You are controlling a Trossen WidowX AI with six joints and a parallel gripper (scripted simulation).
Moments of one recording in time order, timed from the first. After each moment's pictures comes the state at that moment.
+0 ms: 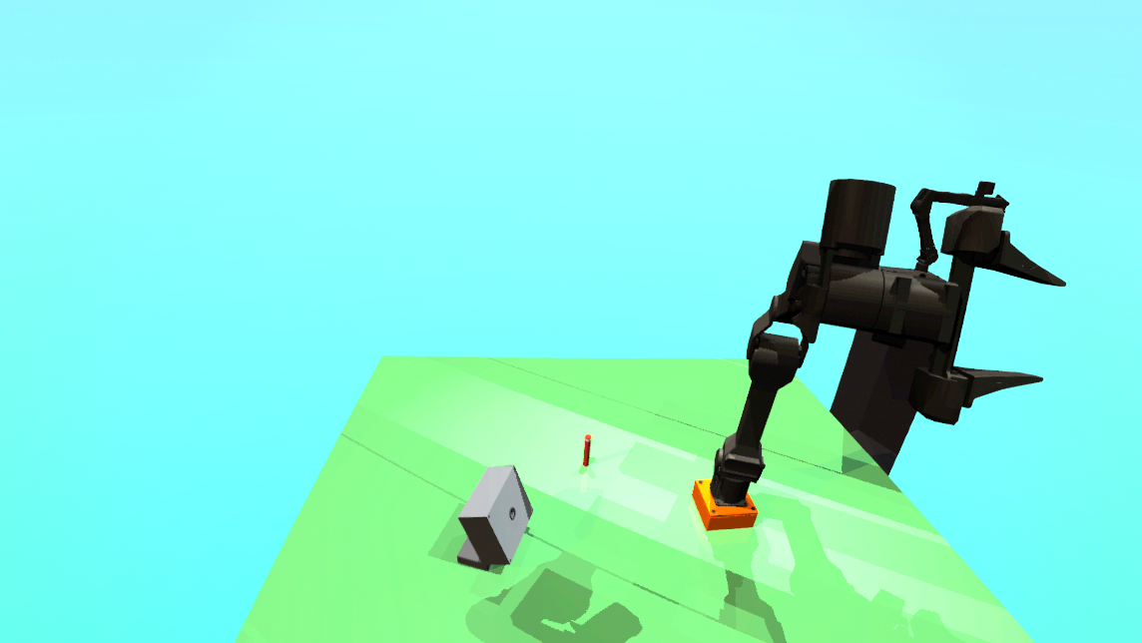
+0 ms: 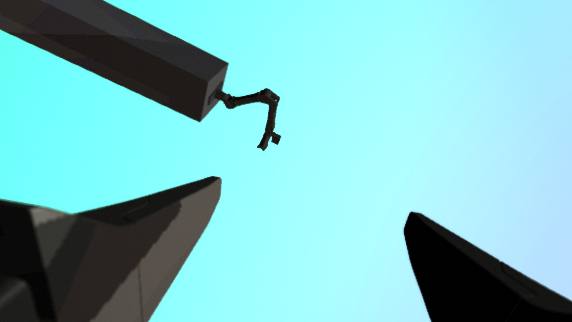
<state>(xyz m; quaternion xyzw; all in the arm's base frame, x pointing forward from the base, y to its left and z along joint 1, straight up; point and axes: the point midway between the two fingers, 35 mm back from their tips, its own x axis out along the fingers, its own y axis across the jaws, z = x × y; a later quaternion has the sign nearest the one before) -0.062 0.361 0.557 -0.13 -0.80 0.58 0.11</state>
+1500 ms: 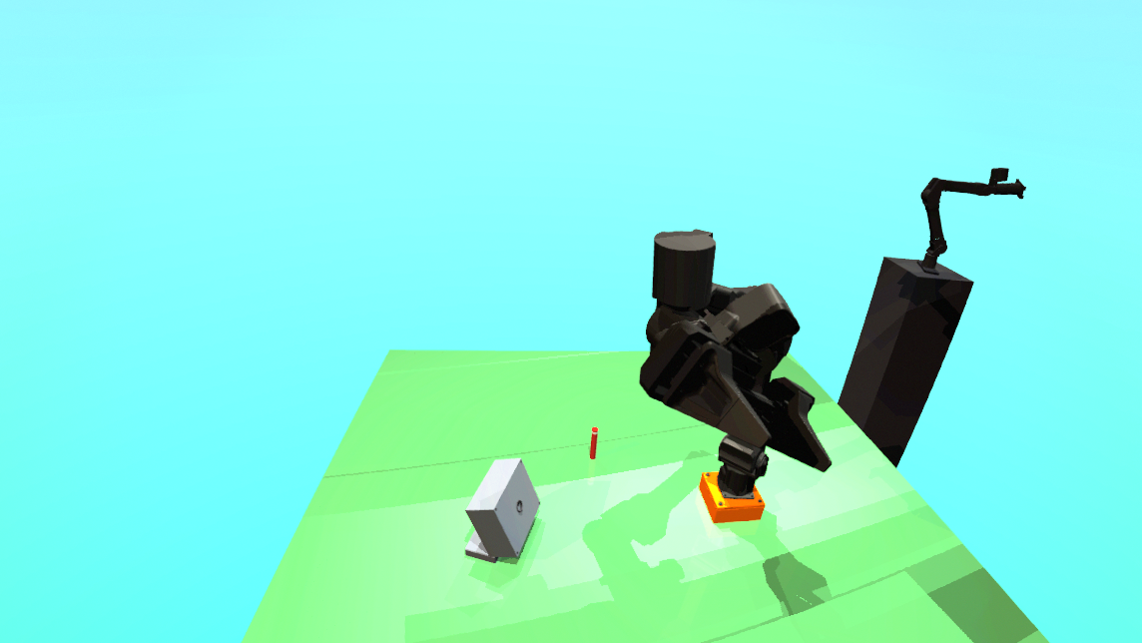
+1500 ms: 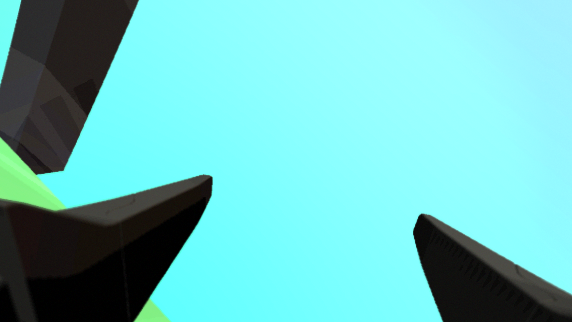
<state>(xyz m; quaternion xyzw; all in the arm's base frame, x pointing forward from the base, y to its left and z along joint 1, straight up) 0.164 0.413 0.473 -0.18 -0.22 0.80 0.53</state>
